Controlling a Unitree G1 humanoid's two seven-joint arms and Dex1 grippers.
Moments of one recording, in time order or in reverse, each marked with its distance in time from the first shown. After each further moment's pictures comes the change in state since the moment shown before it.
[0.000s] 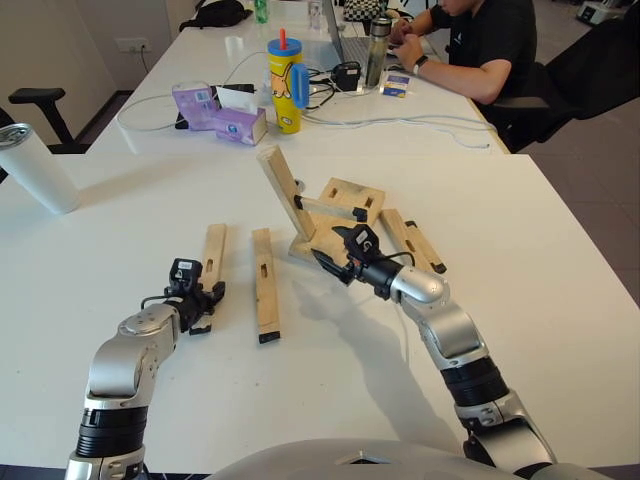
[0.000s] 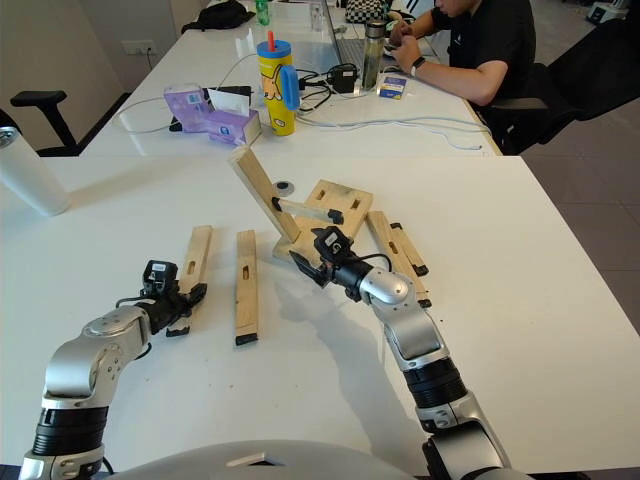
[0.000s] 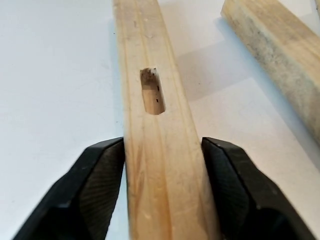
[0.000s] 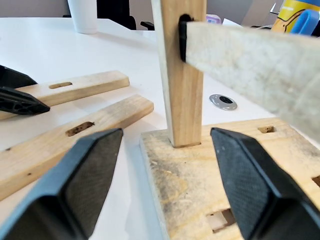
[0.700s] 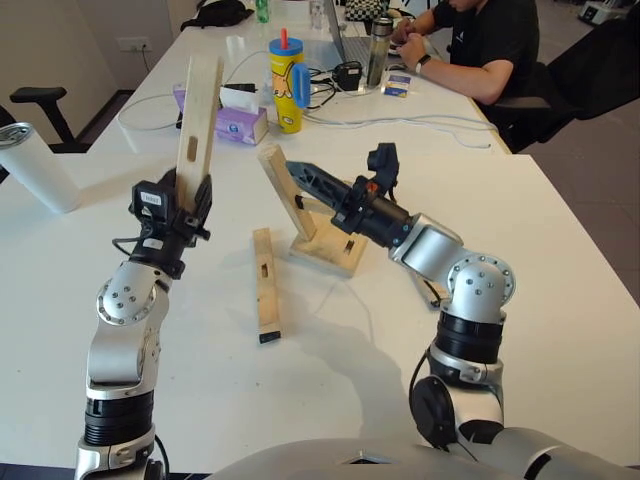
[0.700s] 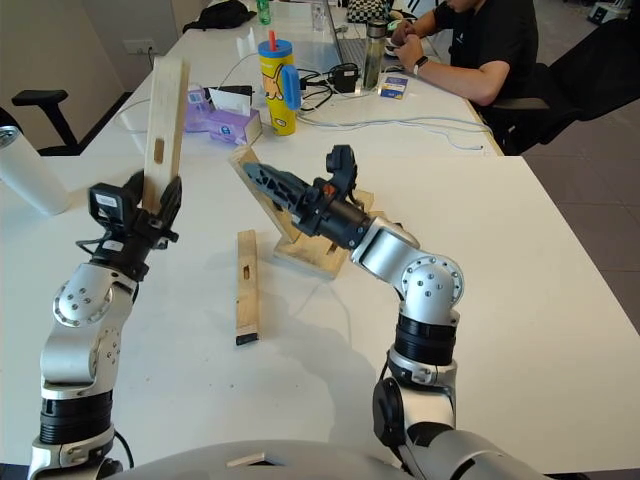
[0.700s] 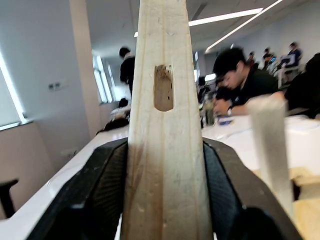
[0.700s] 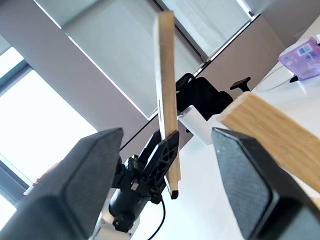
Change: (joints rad) left arm -0.091 -0.085 0.039 -0.177 0.047 -0.722 -0.054; right arm -0.302 0.292 -0.539 -0.150 1.111 0.805 -0.348
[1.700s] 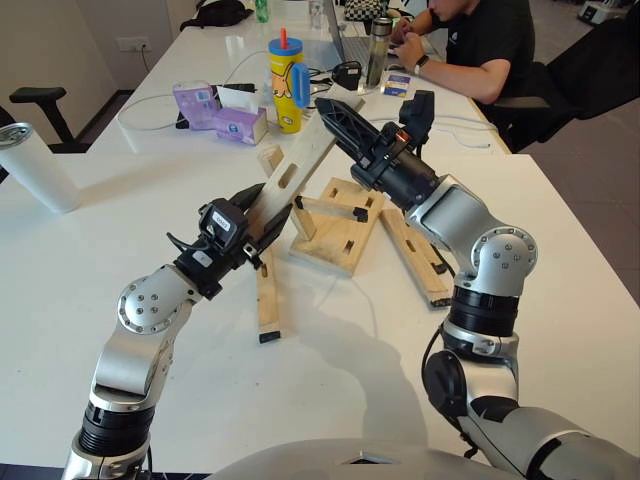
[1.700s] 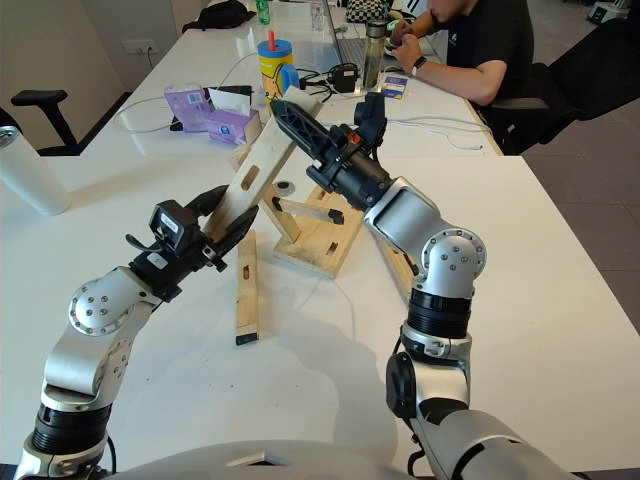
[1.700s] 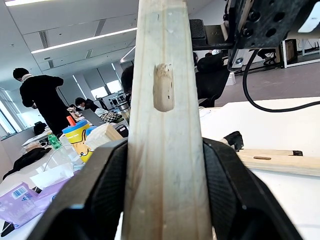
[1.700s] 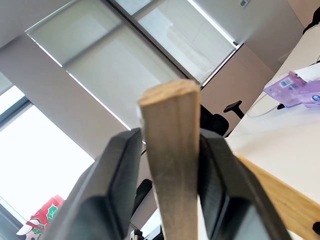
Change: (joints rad) left arm 0.016 0.114 -0.179 -0.102 0.009 0.081 -0.221; right arm -0.088 -0.116 0.037 0.080 0.215 -0.185 -0.195
